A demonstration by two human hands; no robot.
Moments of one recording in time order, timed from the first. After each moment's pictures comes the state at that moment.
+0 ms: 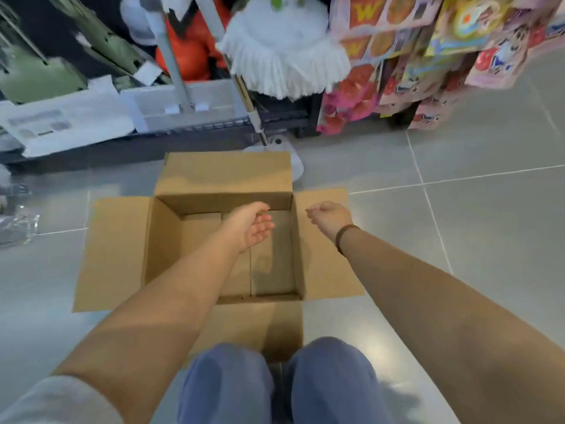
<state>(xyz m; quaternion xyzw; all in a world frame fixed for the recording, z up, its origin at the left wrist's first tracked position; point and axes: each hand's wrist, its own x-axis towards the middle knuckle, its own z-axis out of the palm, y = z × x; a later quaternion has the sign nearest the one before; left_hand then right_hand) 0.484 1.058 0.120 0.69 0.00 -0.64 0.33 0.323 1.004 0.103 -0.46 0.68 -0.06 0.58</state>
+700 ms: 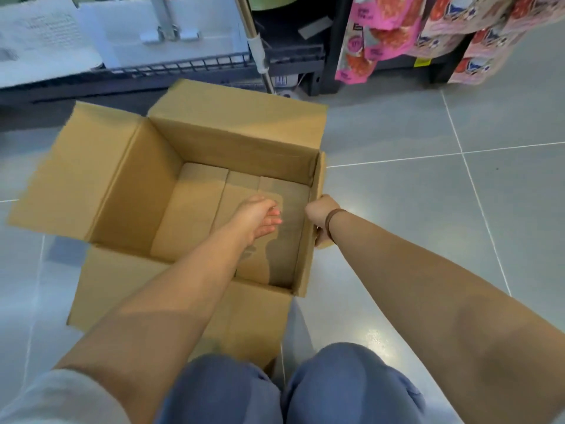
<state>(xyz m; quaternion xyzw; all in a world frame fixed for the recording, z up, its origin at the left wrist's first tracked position) 0.470 1.087 -0.041 0.73 -0.08 -0.61 0.31 0.350 1.028 -0.054 -0.40 0.71 0.05 0.58</state>
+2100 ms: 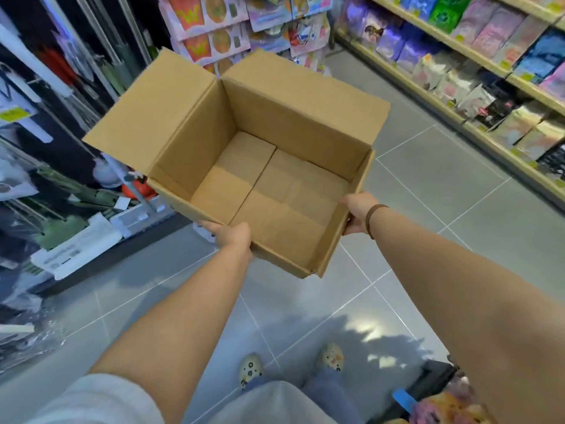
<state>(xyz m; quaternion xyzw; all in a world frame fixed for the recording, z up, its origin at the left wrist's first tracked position) 0.301 1.195 0.556 0.75 -0.10 -0.50 0.42 0.082 1.169 0.573 -0.24 0.76 -0.26 0.55</state>
